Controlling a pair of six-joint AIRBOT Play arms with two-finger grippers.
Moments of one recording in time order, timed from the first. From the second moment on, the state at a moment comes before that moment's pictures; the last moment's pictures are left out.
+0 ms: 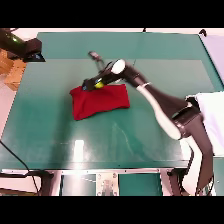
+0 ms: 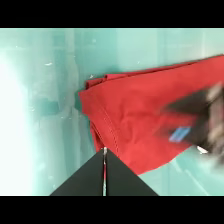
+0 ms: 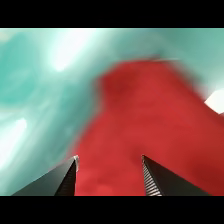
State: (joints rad) left arm 0.09 -1.54 1.98 1.22 -1.59 -1.54; right arm 0.49 -2.03 2.00 -0.85 1.05 1.36
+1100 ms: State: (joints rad) left arm 0.09 -1.54 1.98 1.23 -1.62 -1.54; right arm 0.22 -2.04 1.67 -0.65 1.21 1.38
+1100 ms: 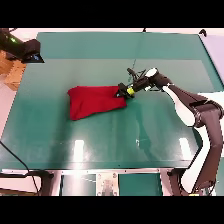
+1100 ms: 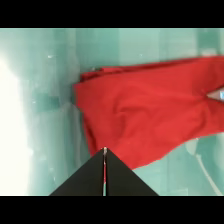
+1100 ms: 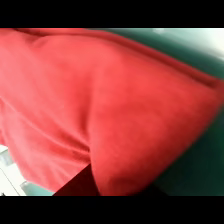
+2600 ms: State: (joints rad) left arm 0.09 -1.54 1.98 1.21 -1.63 -1.53; right arm -0.95 -1.47 1.93 -1.08 1.65 1.89
